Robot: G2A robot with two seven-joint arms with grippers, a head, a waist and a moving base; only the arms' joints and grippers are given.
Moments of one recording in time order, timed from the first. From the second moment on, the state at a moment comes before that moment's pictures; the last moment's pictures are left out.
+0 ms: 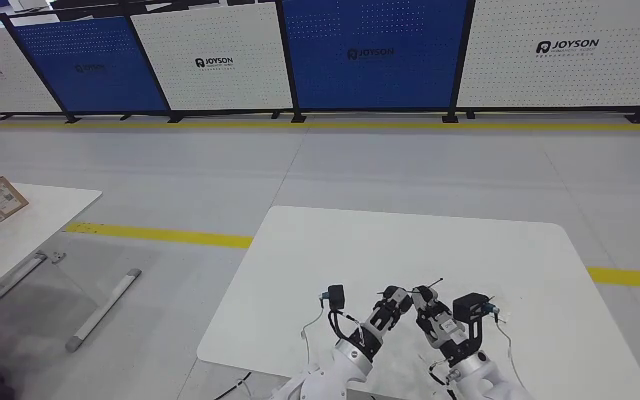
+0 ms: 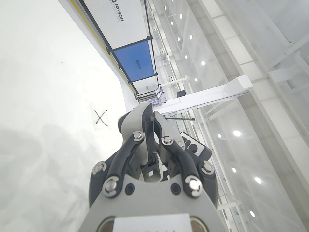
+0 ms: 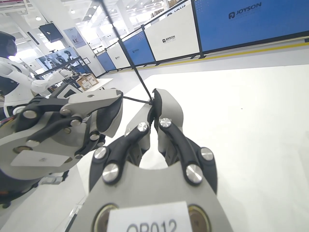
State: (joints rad) left arm 1.55 -1.36 -0.91 -1.74 0.01 -0.10 0.17; right arm -1.58 -1.27 1.19 -1.69 -0.94 -0.29 -0.02
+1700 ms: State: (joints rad) left arm 1.64 -1.35 -0.94 -1.88 0.00 -0.22 0.14; right arm -1.54 -1.27 1.14 -1.66 -0.96 -0.28 0.01
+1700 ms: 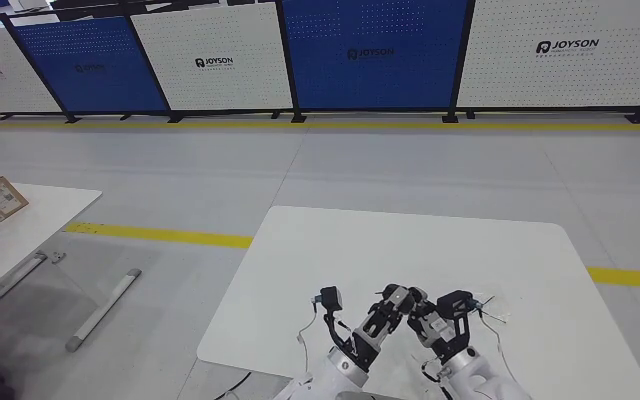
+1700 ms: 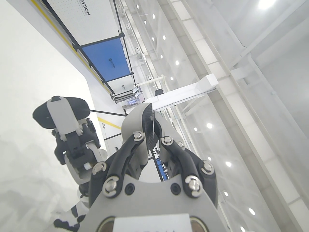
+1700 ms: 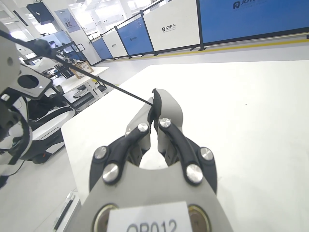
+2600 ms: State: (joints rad) left arm 1.52 -1.37 -1.02 -1.64 -0.17 -0.15 0.26; right arm -1.86 -1.20 1.56 -1.83 -0.60 -0.34 -0.31
